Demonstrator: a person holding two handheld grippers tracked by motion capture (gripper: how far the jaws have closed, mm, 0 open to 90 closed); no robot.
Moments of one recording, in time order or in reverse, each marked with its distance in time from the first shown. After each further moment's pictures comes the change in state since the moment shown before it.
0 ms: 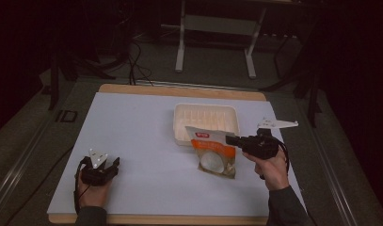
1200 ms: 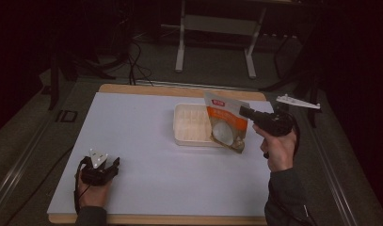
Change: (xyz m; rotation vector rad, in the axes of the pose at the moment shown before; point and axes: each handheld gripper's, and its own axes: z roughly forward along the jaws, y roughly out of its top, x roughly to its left) left arm 0.000 0.000 0.001 0.004 0.001 -0.002; right arm -0.012 0.053 -0.023 -0.194 -0.178 0.123
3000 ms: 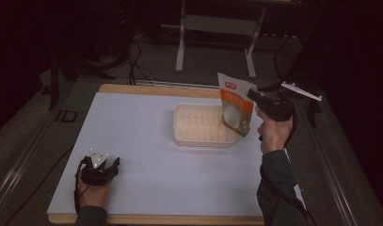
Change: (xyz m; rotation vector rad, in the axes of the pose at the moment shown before) left arm 0.000 0.000 0.000 0.002 -0.002 -0.001; right arm -0.024 0.022 0.020 -0.153 -0.208 0.114
